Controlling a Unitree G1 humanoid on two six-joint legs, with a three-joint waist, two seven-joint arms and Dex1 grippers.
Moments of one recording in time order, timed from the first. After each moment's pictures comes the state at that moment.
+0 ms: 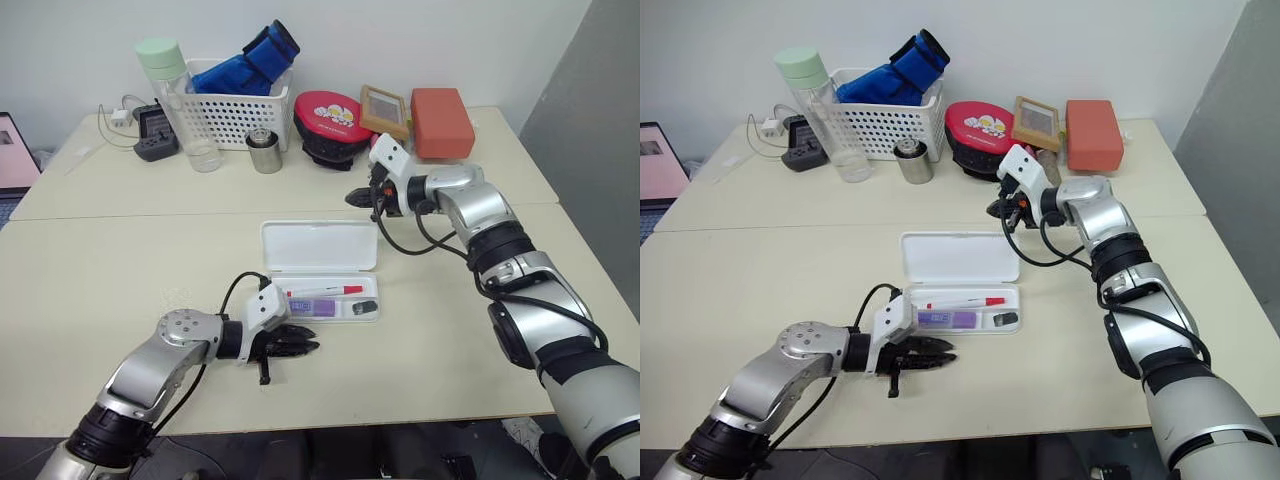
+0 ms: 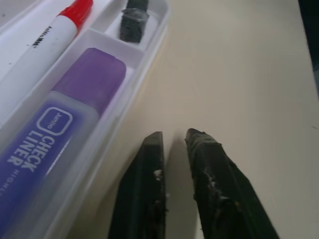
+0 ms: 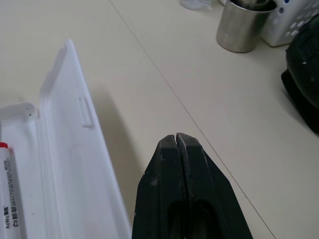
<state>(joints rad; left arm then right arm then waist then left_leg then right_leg) -0.19 0.70 -0.22 -0.22 -0.35 0.54 -1.03 -1.21 -0.29 0.24 0.87 0.04 0.26 1.04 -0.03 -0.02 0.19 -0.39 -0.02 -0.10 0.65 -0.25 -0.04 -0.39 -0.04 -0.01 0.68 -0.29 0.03</state>
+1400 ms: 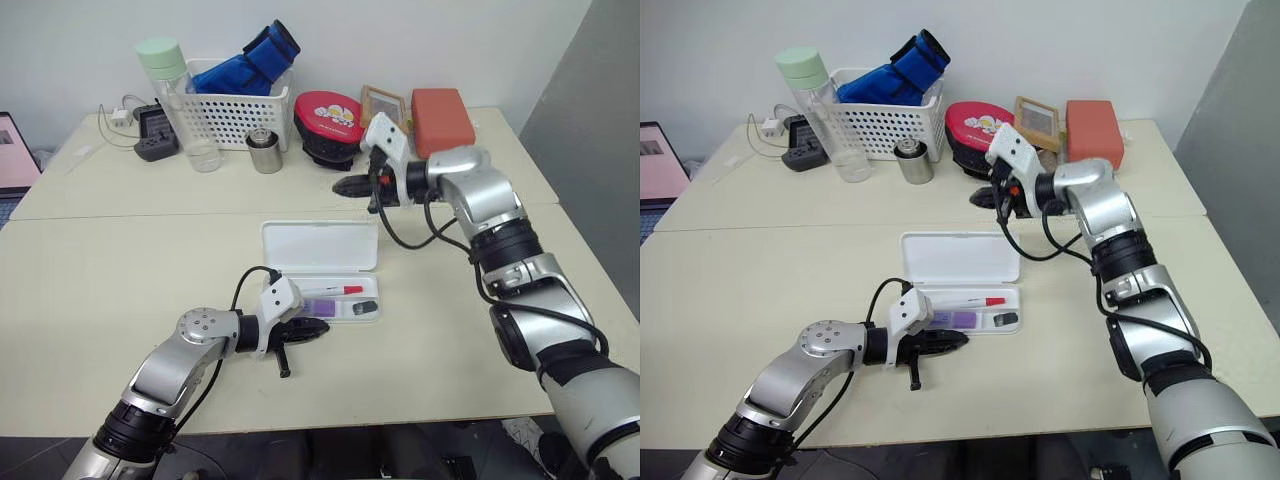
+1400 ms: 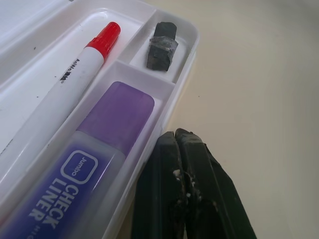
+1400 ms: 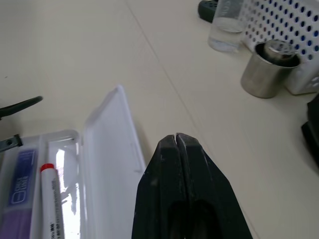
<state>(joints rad) -0.20 0.63 -0.23 -0.23 -0.31 0.52 -0.95 -1.20 -0.29 0.19 0.70 0.06 0.36 1.07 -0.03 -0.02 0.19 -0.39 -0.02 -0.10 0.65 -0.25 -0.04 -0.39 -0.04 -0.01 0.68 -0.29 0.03</state>
